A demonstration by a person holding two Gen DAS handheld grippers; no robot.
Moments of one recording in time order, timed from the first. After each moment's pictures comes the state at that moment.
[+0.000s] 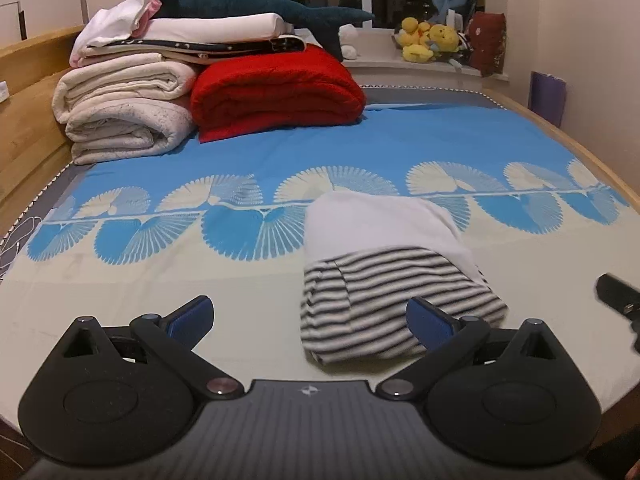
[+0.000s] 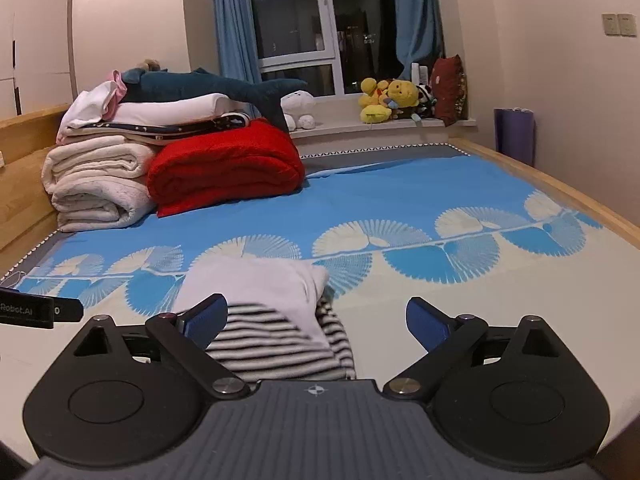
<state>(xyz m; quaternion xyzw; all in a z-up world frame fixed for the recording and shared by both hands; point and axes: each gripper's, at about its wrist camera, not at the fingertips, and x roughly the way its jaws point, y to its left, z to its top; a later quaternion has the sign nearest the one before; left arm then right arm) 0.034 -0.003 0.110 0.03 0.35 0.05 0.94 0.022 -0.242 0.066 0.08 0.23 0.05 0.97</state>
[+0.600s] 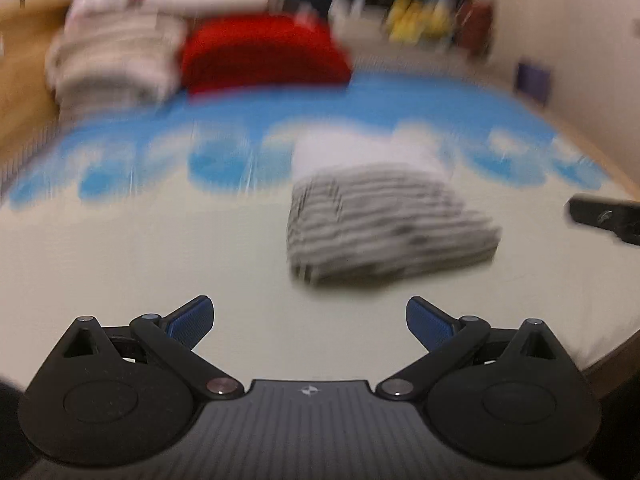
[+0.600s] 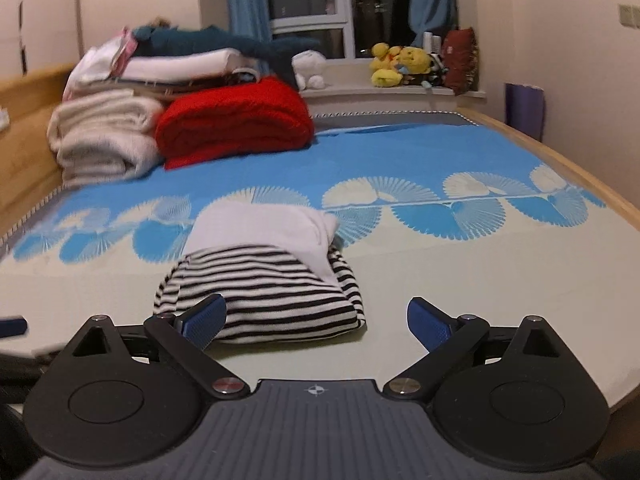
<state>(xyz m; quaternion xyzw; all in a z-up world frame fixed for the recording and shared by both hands) -0.016 0.014 0.025 -0.01 0.39 0.03 0.92 0.013 -0.212 0.047 0.04 0.29 0.06 0.96</state>
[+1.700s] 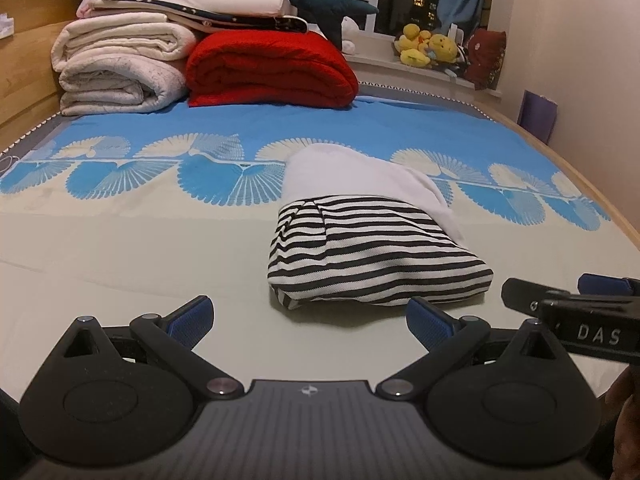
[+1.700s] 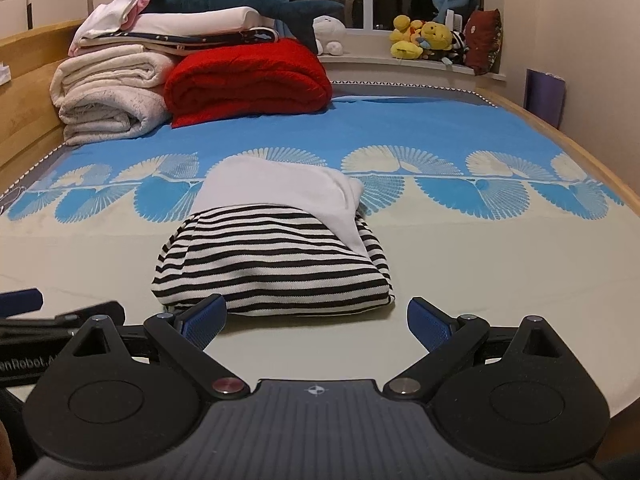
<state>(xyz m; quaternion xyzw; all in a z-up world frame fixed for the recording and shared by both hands) 0.000 0.009 0.024 -0.04 0.34 0.02 0.94 0.035 -0.174 0.020 0.01 0.33 0.07 0.94</state>
